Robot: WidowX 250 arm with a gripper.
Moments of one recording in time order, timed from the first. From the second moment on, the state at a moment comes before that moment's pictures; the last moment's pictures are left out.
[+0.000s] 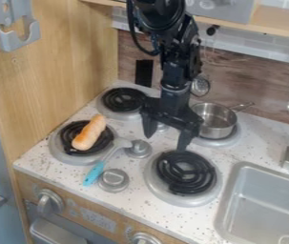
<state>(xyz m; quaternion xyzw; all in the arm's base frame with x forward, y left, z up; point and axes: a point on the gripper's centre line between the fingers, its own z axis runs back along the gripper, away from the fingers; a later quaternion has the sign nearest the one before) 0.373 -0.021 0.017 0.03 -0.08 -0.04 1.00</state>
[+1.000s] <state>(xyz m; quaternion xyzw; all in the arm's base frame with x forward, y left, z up) 0.366 0.076 -0.031 0.04 -0.03 0.10 0.99</state>
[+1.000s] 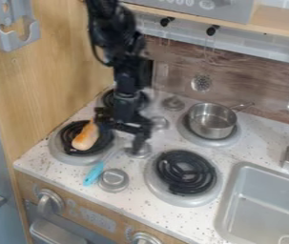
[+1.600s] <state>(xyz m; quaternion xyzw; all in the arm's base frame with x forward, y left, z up) 0.396 0.089 -0.054 0.03 -0.01 0.11 0.99</state>
